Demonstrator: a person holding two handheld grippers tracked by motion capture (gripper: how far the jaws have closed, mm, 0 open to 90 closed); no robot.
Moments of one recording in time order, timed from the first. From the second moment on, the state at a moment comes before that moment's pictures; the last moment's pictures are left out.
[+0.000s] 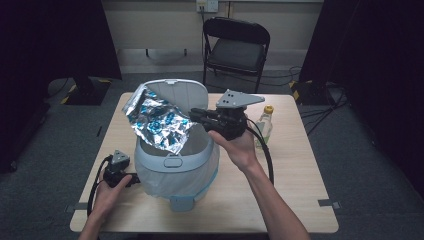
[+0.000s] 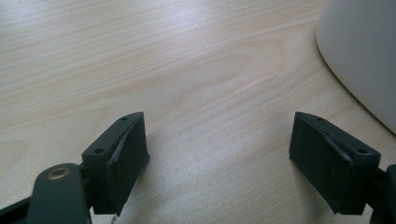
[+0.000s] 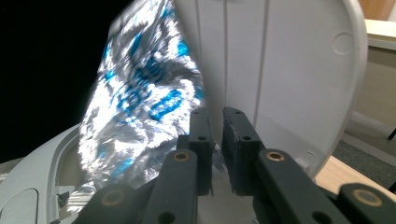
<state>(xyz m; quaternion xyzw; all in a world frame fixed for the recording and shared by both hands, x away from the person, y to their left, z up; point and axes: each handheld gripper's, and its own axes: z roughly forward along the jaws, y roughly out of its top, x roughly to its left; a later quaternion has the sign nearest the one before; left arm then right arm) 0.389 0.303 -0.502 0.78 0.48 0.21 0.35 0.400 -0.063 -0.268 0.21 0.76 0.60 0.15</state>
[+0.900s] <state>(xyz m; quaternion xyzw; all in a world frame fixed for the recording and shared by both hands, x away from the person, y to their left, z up) 0.389 0.303 -0.502 0.78 0.48 0.21 0.35 0.397 -0.100 -0.276 0.24 0.74 0.61 0.15</state>
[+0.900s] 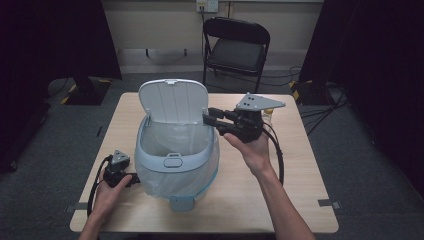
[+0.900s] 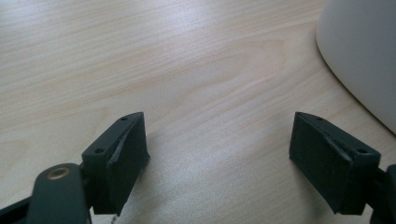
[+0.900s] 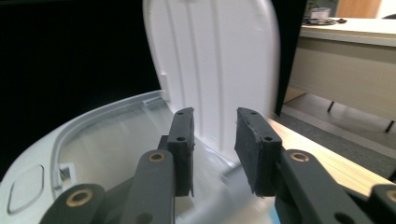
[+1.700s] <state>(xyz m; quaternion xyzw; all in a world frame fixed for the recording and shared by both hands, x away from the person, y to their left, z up) 0.389 0.303 -0.502 0.78 0.48 0.21 0.35 0.406 -0.177 -0.342 0.35 0.73 0.56 0.17</state>
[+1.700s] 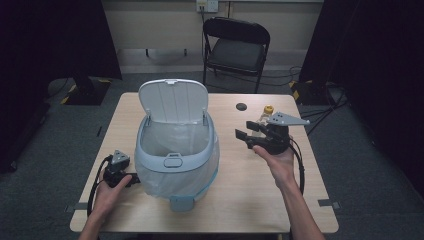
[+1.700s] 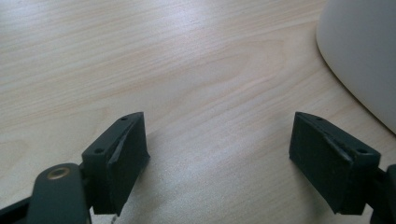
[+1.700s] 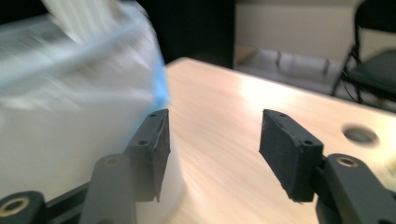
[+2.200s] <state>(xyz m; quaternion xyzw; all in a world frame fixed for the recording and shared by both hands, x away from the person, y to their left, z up) 0.389 0.303 -0.502 0.78 0.48 0.21 0.35 0.419 -0.219 -0.399 0.44 0.73 0.49 0.18</state>
